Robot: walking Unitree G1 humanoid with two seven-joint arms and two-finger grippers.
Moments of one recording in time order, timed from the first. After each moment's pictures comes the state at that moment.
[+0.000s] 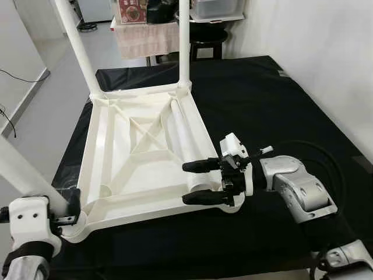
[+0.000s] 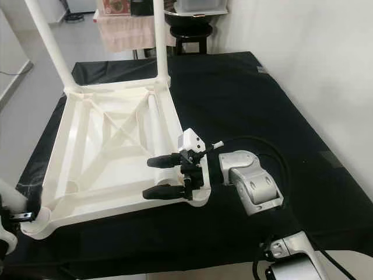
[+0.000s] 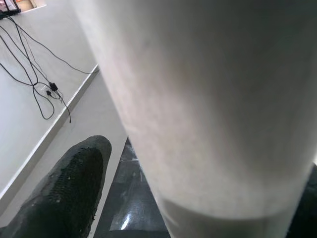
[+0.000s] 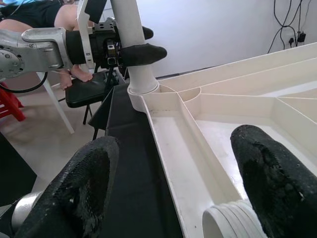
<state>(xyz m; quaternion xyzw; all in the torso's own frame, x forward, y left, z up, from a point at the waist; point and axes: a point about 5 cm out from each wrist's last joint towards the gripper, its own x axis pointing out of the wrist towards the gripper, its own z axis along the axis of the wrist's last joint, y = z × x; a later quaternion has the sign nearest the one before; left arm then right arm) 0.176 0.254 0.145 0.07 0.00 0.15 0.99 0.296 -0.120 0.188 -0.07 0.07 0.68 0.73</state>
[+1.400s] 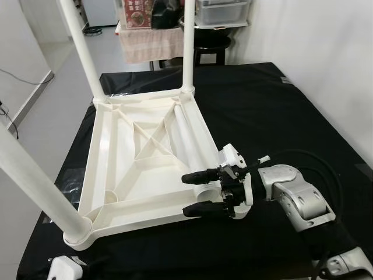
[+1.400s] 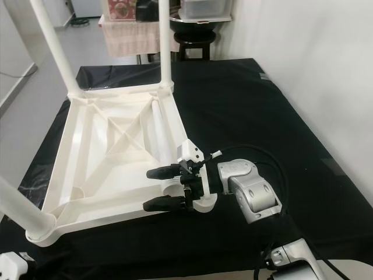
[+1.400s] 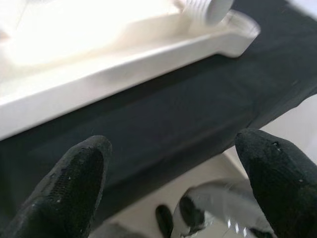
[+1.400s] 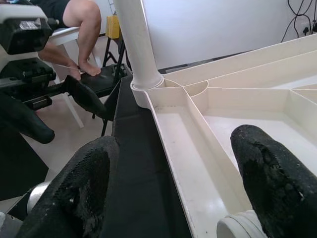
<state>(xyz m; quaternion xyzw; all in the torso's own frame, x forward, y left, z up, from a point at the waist) 0.094 0.179 0.130 -0.08 0.16 -0.28 0.94 0.292 -0.125 0.178 -0.07 0.10 0.69 0.72</state>
